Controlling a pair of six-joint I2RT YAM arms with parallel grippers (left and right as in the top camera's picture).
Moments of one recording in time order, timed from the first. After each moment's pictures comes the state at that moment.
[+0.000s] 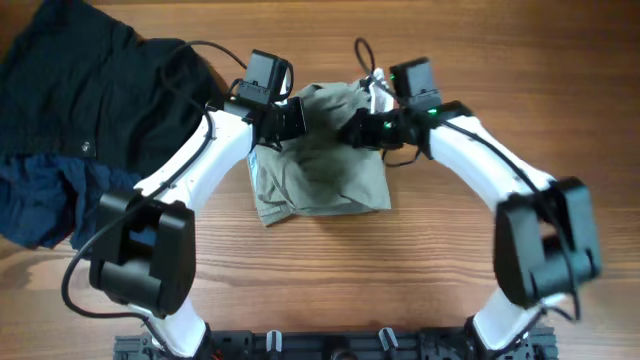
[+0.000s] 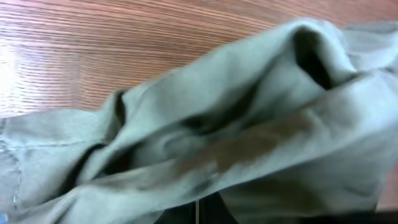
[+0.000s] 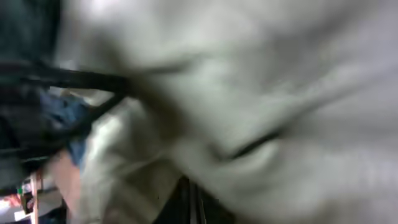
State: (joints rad) left arm -0.36 1.86 1.33 -0.54 0.17 -0.52; right arm 0.33 1.90 1.22 -0.39 -0.63 0.39
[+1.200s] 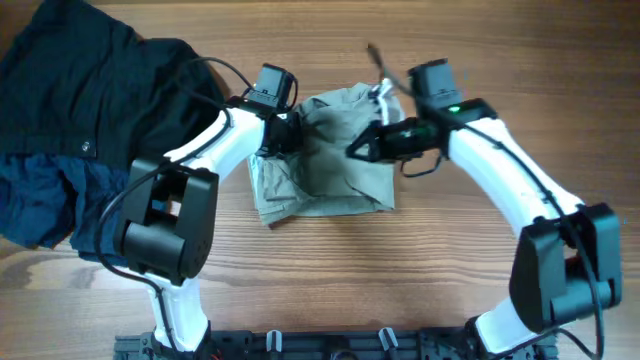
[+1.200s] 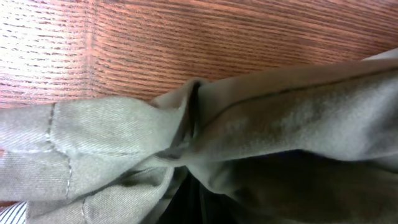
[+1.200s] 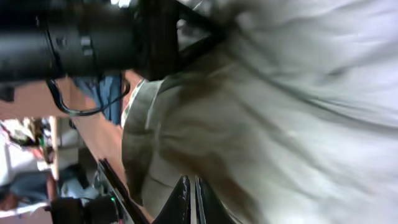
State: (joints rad) left arm -0.35 2.03 1.33 -0.53 0.12 -0.52; right arm 0.29 1.75 1.22 -0.65 -0.76 0.21
